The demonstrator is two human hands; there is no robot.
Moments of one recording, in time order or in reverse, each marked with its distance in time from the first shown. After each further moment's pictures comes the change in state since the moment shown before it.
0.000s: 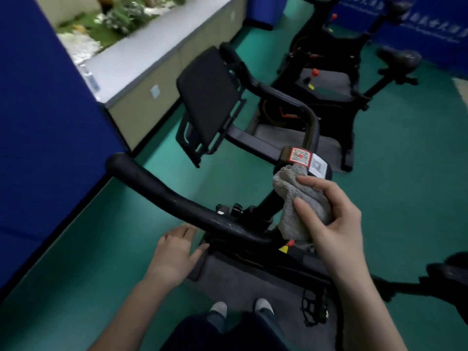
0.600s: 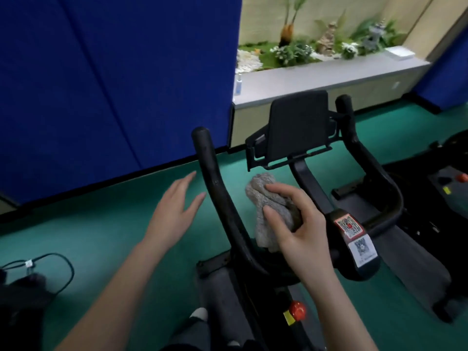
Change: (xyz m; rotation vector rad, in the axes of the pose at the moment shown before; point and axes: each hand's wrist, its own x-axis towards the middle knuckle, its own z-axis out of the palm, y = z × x) left_hand -0.046 0.051 -0.057 -0.508 0.725 -0.569; right_hand 0.072 -0.005 0.027 0.124 -0.775 -0.383
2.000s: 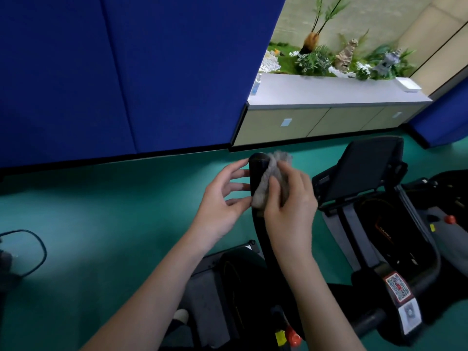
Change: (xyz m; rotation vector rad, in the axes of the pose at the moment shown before) left_hand 0.050 0.020 -0.036 -1.044 -0.017 -0.100; right_hand 0.094 -0.014 0.125 -0.459 0.165 -0.055
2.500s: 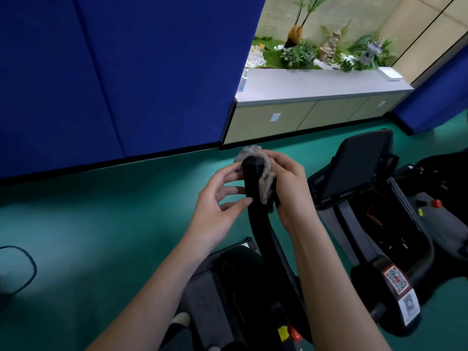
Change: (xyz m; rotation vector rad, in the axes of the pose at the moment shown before) left_hand 0.005 -0.006 -0.006 -0.009 -0.017 0.007; right_hand 0.051 0.010 0.016 0.644 -0.281 0.562
